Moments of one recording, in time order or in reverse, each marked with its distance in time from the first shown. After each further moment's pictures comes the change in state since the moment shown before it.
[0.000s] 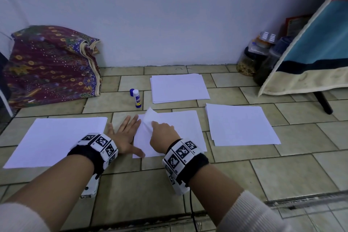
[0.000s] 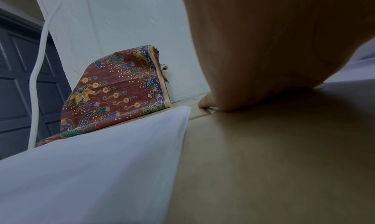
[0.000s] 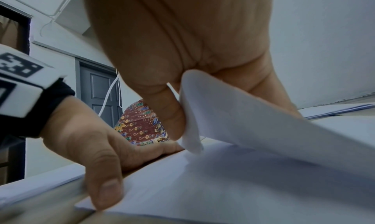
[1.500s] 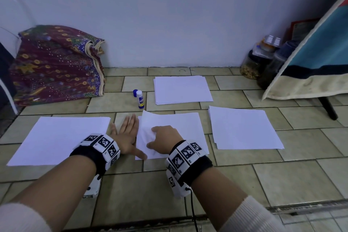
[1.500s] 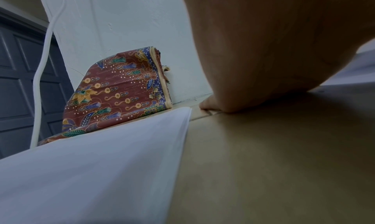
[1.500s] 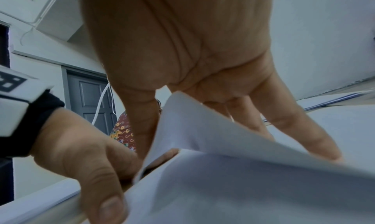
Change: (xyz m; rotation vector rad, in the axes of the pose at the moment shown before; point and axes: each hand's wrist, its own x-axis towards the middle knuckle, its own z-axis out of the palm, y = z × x) left_hand 0.003 -0.002 0.004 0.002 0.026 -0.046; right_hand -0.007 0.000 -0.011 0.065 -0.084 -0.021
